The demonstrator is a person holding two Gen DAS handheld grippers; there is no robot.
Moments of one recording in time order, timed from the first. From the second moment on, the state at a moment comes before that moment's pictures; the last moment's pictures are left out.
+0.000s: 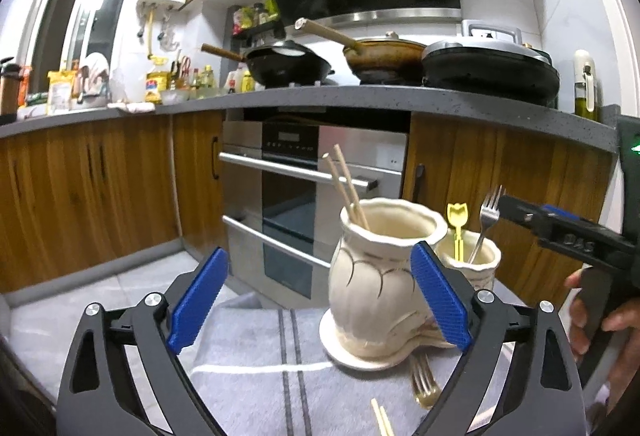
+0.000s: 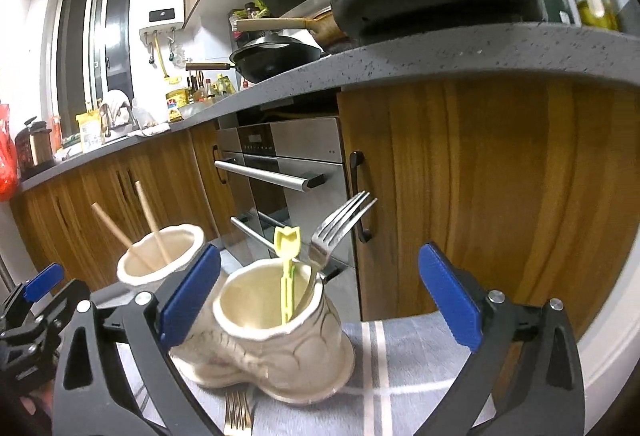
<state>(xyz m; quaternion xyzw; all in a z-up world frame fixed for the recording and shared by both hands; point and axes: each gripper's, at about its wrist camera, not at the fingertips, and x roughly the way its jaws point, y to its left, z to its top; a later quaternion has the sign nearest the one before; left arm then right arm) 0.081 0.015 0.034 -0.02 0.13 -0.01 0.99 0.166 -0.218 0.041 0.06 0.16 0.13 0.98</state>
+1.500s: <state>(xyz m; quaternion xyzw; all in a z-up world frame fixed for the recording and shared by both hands) 0.030 -0.018 -0.064 0.06 0.41 -0.12 0.90 0.083 -0.234 -0.026 0.04 0.27 0.14 0.95</state>
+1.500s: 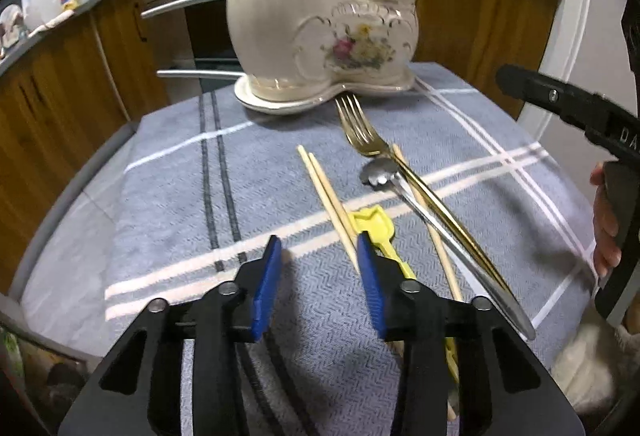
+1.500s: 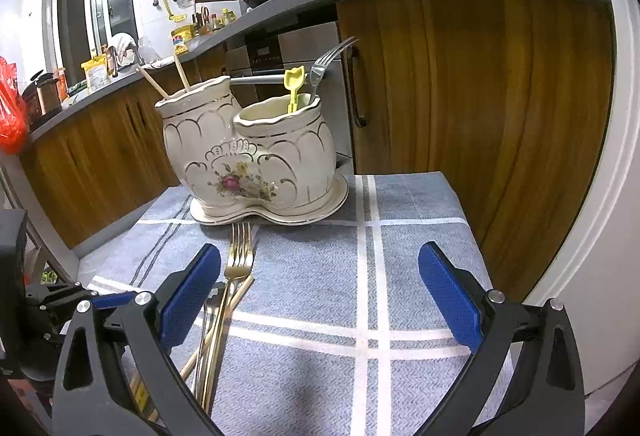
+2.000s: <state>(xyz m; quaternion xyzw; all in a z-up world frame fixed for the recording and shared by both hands) 0.044 -0.016 -0.065 0.07 0.40 -0.11 0.91 0.082 -0.211 -0.032 -0.01 0.29 0.17 0.94</state>
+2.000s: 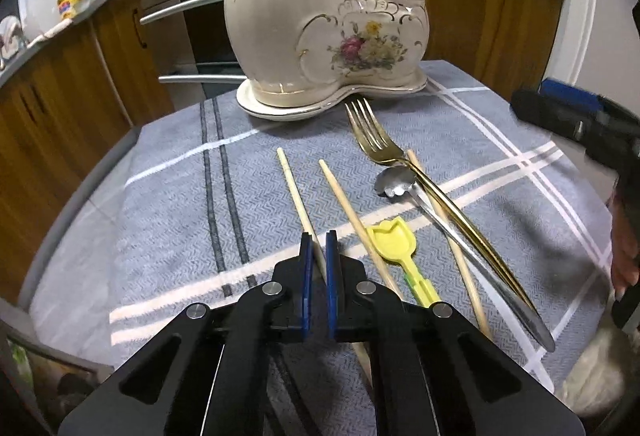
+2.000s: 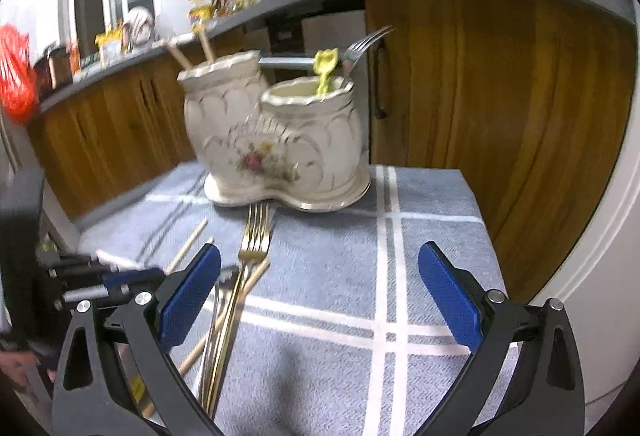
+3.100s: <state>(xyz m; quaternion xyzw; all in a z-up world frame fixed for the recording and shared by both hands) 0.044 -0.009 -0.065 0.05 0.40 -0.12 0.91 0.108 -0.126 -0.067 -0.10 0.40 0.22 0.89</state>
